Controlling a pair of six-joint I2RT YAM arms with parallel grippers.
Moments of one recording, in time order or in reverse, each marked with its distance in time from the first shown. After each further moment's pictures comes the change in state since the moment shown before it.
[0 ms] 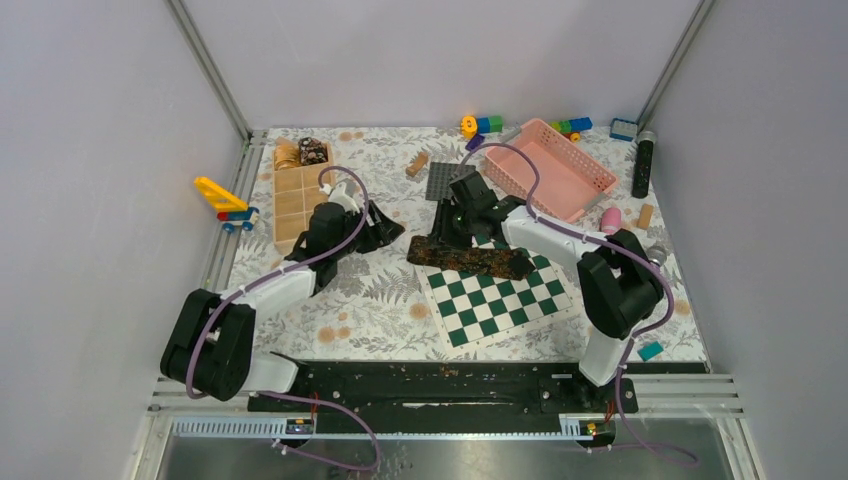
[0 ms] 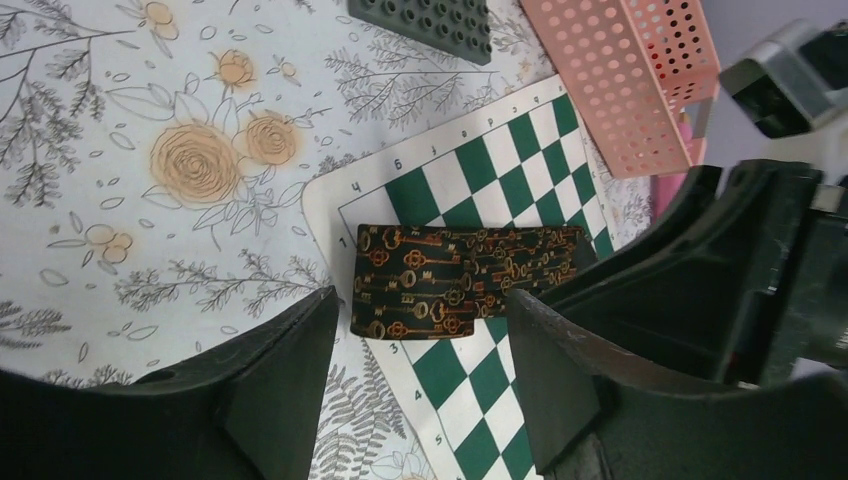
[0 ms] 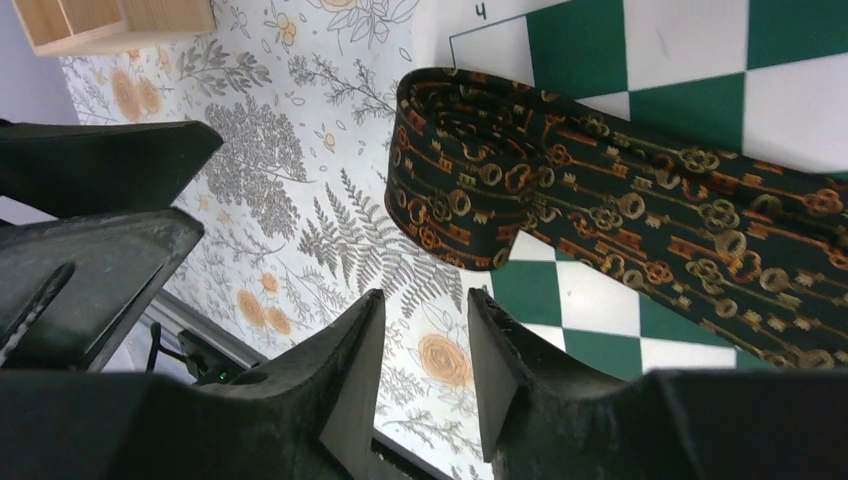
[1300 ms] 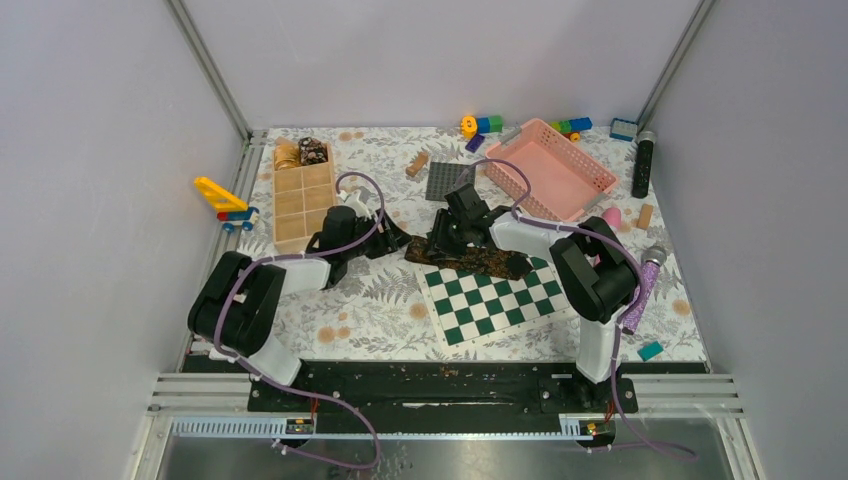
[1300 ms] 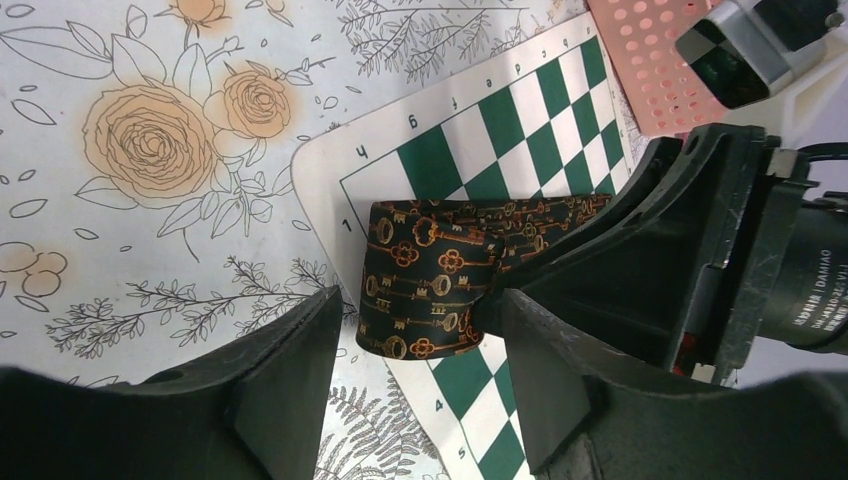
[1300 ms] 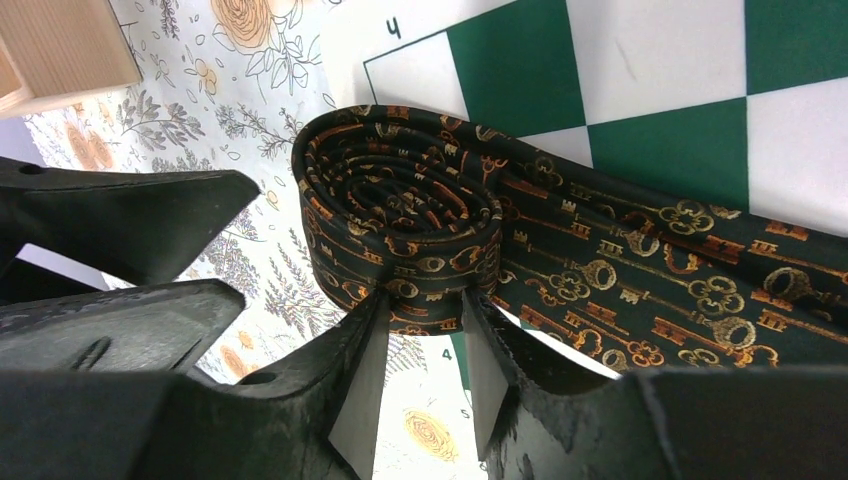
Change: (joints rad) left arm 0.002 0.239 0.000 0.196 0.109 -0.002; right arm 0.002 0.158 -0.052 0.178 0.000 0.098
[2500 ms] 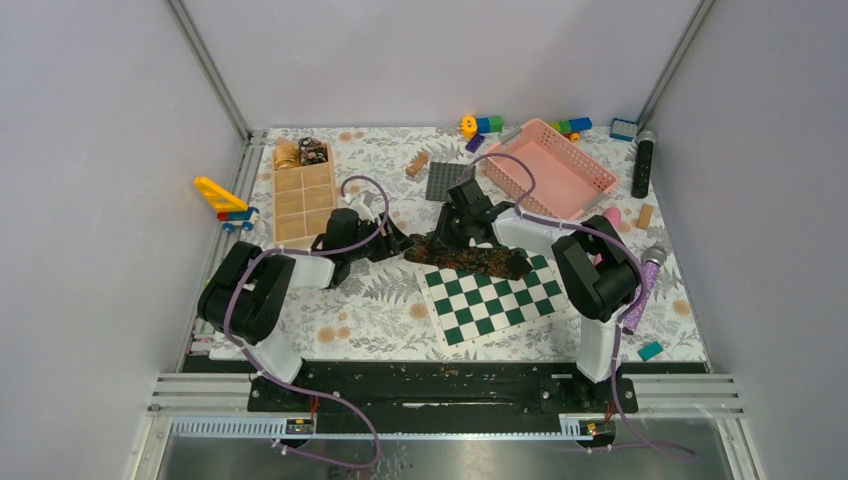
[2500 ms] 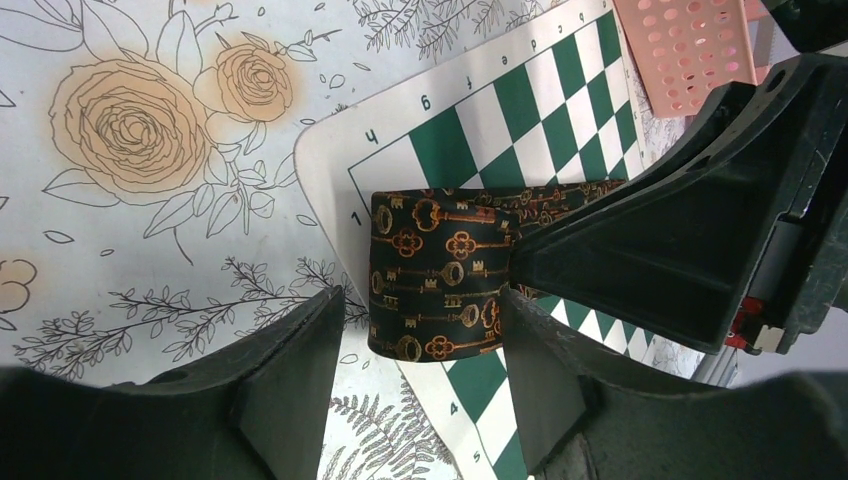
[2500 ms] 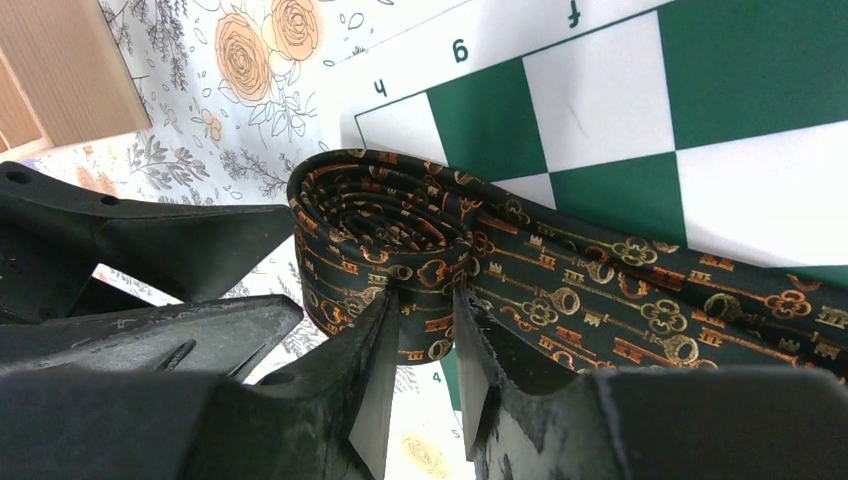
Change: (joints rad) left arm 0.000 0.086 0.000 0.060 0.041 -0.001; right arm -0.027 0.000 0.021 -0.005 0.039 -0.009
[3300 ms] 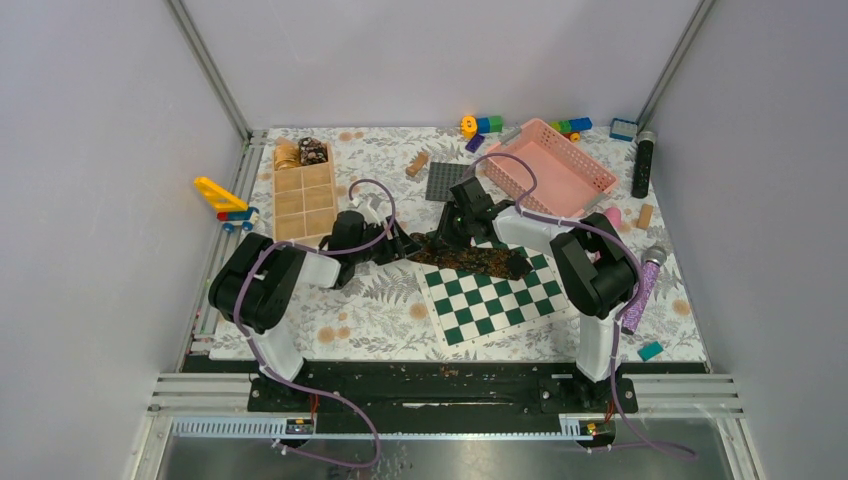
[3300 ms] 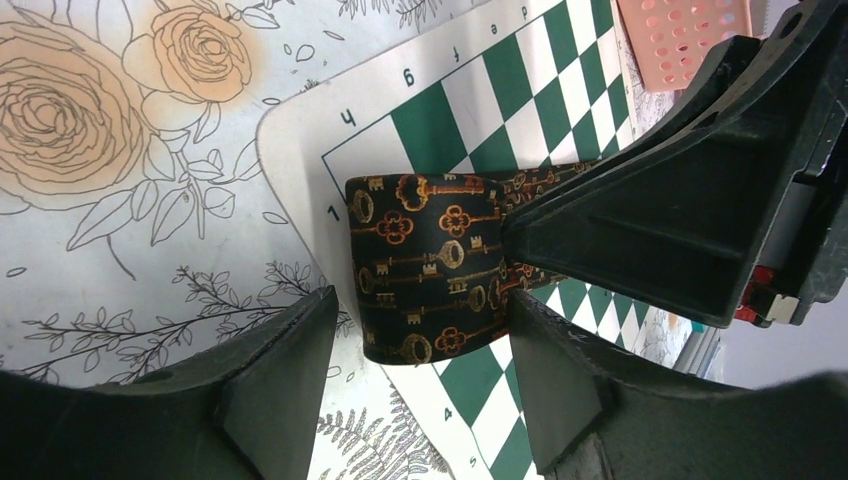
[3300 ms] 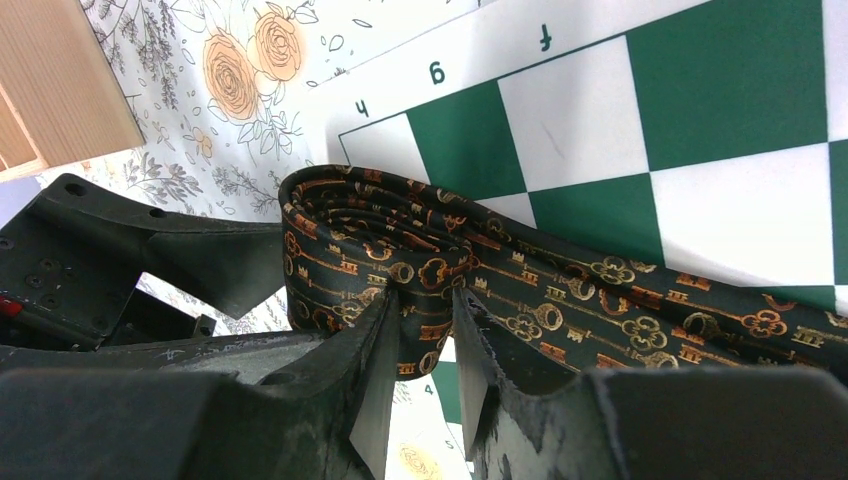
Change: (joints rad) left arm -0.023 0.085 0.004 0.078 0.052 -0.023; right arm -0.019 0.024 0.014 0.000 -0.005 0.005
